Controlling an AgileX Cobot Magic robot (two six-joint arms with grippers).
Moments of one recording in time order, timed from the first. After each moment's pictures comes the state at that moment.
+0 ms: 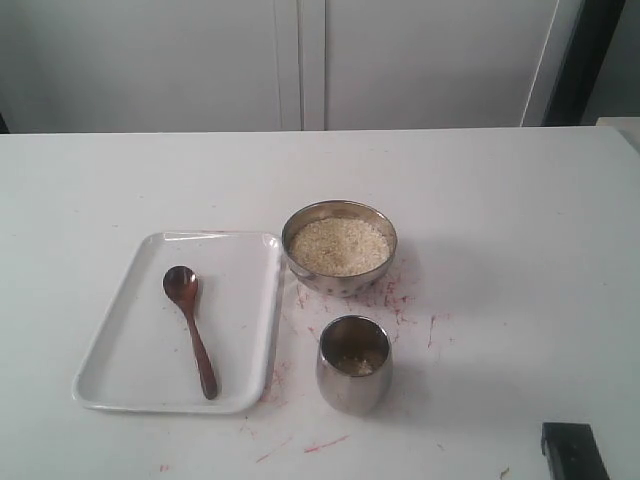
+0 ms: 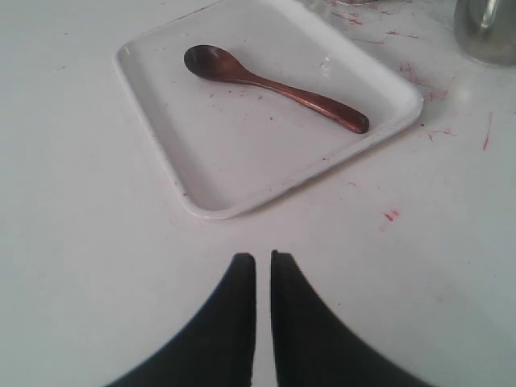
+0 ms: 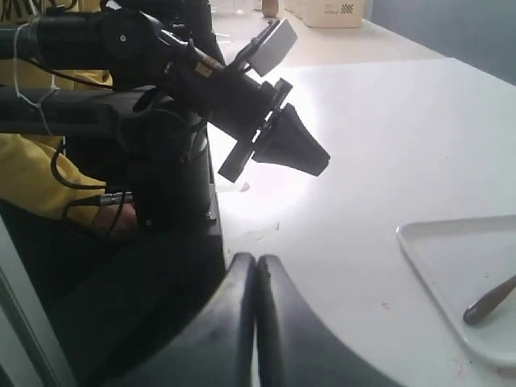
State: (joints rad) left arm -0.17 0.00 -0.02 -0.26 0.38 0.38; right arm 1.27 0.55 -0.22 -0.30 -0.08 0.33
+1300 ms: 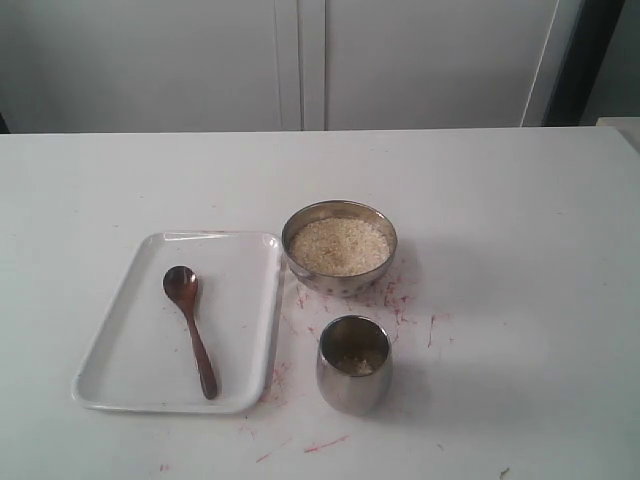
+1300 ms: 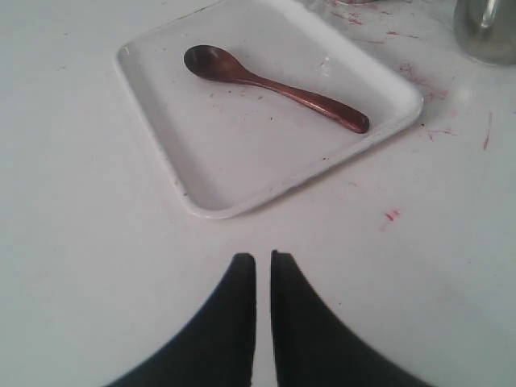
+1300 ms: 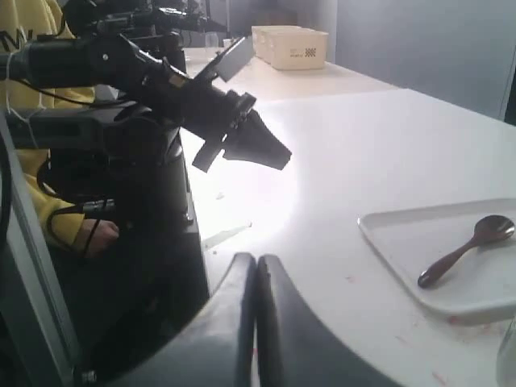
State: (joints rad) left arm -0.17 0.00 -0.02 -0.26 0.38 0.38; right arm 1.27 0.01 -0.06 -0.24 0.20 0.29
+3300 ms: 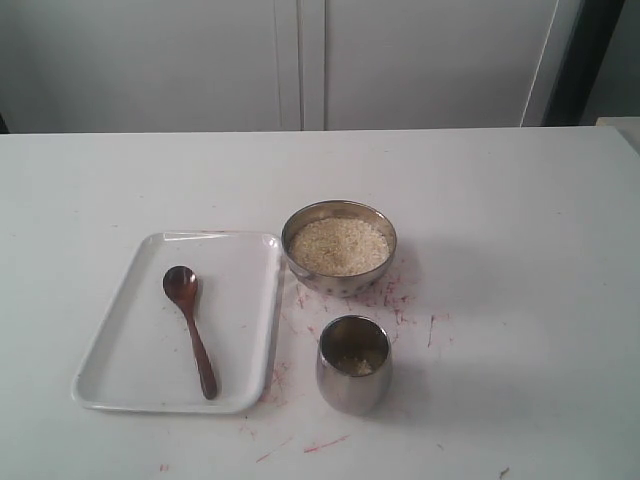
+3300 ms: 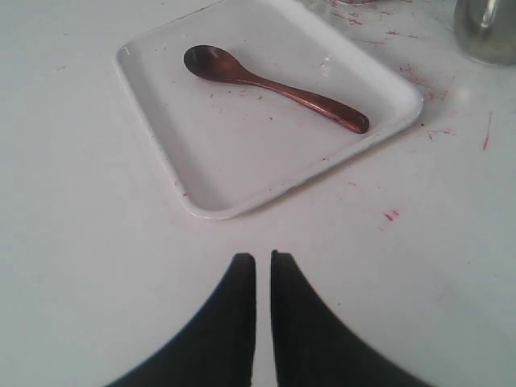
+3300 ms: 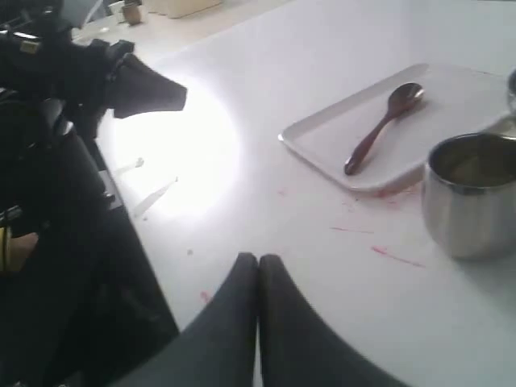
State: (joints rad) left arm -0.17 0.00 -0.02 -0.26 0.38 0.38; right arm 1.06 0.01 -0.01 -0.21 0.29 0.51
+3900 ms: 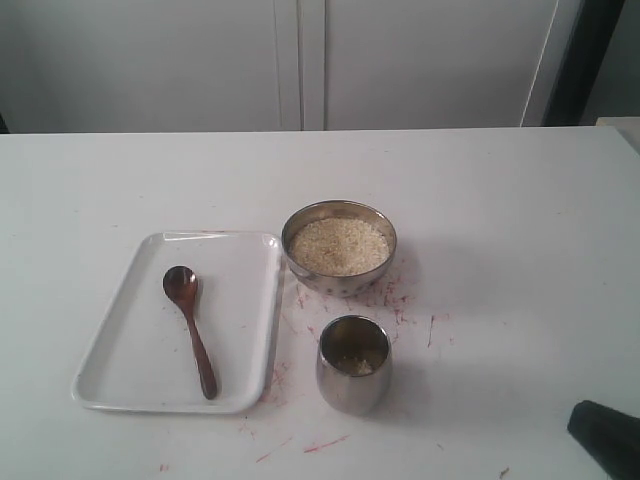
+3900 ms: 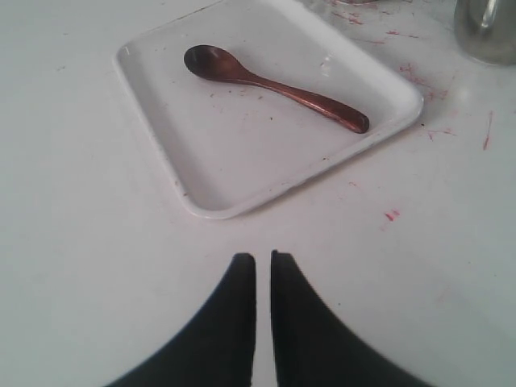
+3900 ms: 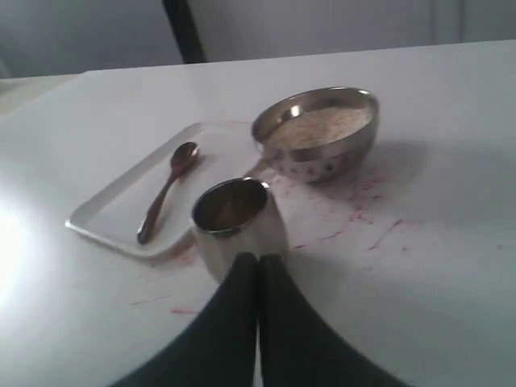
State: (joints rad) left arm -0.17 0.00 -0.02 -0.26 0.38 0.38; right arm 0.55 0.01 -0.01 -0.21 0.29 0.51
